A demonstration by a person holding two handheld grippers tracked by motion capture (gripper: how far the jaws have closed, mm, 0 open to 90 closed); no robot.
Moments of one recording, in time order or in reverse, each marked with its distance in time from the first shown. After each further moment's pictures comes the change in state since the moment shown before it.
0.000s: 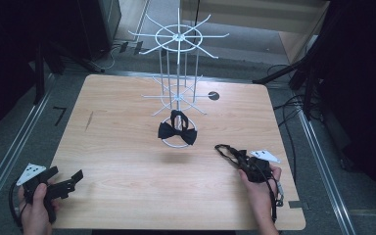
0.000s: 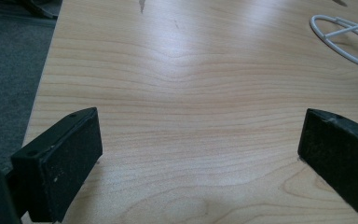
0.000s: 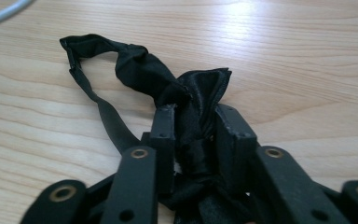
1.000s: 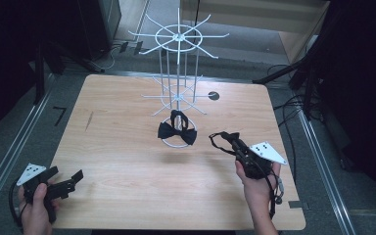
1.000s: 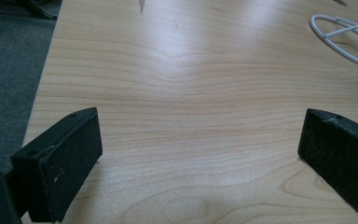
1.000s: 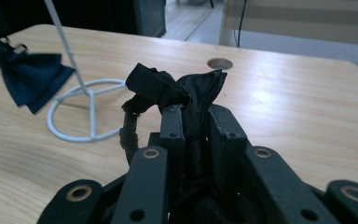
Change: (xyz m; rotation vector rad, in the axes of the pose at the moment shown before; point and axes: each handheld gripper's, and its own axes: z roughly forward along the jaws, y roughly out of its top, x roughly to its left) left arm 0.000 0.000 0.000 0.005 0.001 0.005; right arm 0.037 0.047 -0.055 -0.319 0.138 -0.080
